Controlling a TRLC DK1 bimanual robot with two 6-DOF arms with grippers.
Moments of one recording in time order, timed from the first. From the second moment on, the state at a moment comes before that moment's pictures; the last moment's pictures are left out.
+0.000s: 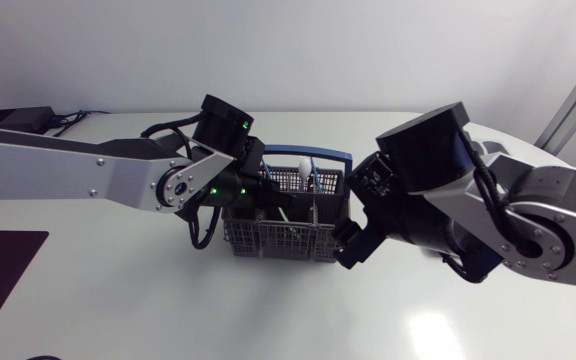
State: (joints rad) left arm -0.62 1.74 1.05 -0.09 0.00 -0.18; right arm 0.70 1.27 0.77 -0.29 0.27 -0.22
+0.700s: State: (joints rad) left arm -0.69 1.63 0.87 0.10 -0.03 -0.12; right arm 0.71 1.27 0.76 -0.29 0.27 -0.22
